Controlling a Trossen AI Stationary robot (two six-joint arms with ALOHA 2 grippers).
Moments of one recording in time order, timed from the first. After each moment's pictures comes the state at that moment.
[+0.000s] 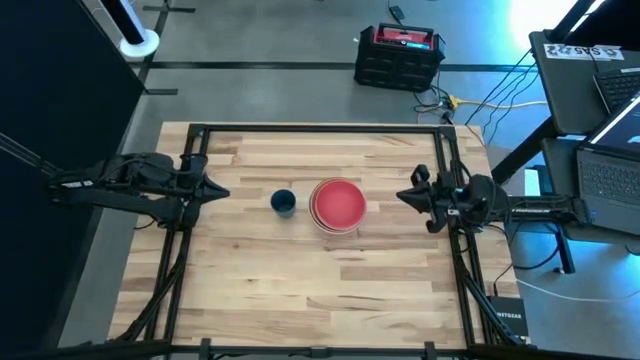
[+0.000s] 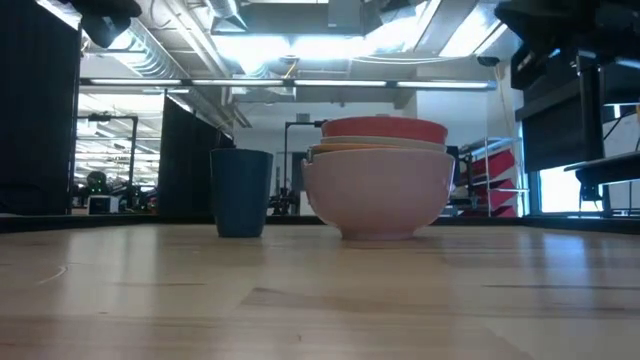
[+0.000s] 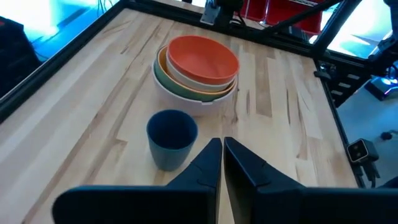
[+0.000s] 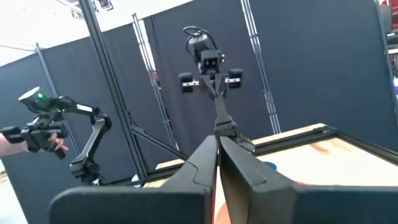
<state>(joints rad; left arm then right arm) -0.03 0.52 0.85 -0.82 -0.11 -0.25 -0.07 0.29 0.11 0.42 -0.13 0.31</state>
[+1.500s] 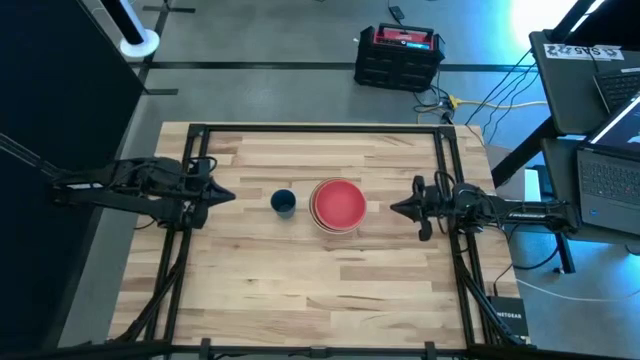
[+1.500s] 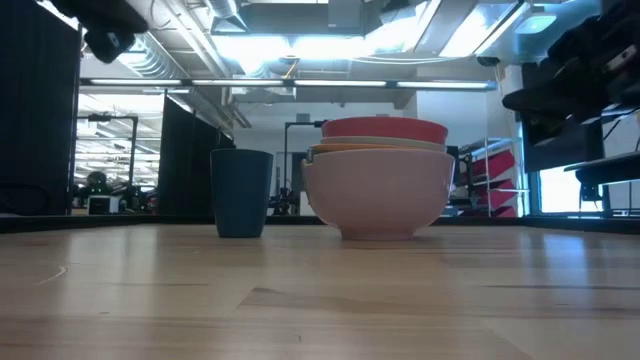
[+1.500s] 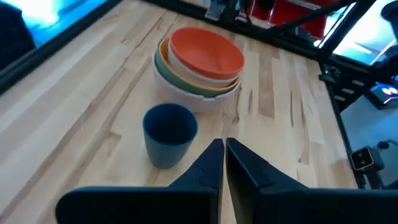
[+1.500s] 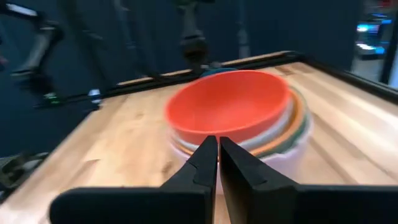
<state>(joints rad) -0.03 0.52 0.77 -0.72 -0.11 -0.31 -0.07 0.13 0.01 0.03 -0.12 0.18</state>
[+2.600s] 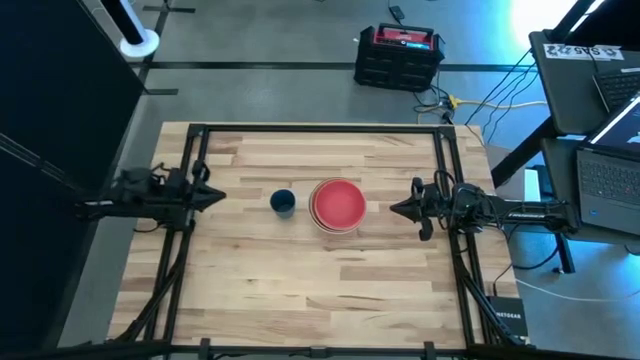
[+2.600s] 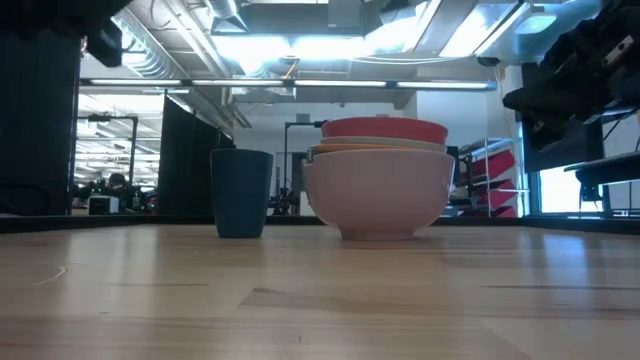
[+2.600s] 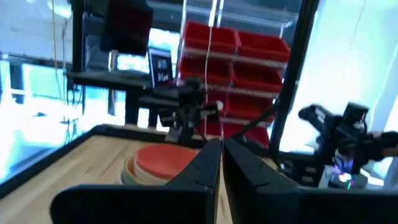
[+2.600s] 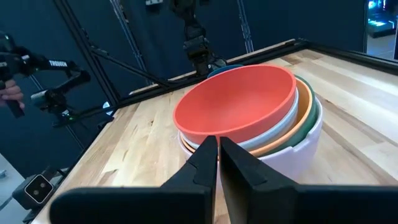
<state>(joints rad) -0.03 0.01 0.29 -0.11 -0.04 -0.13 -0.07 0.13 0.01 0.03 -0.11 0.31</state>
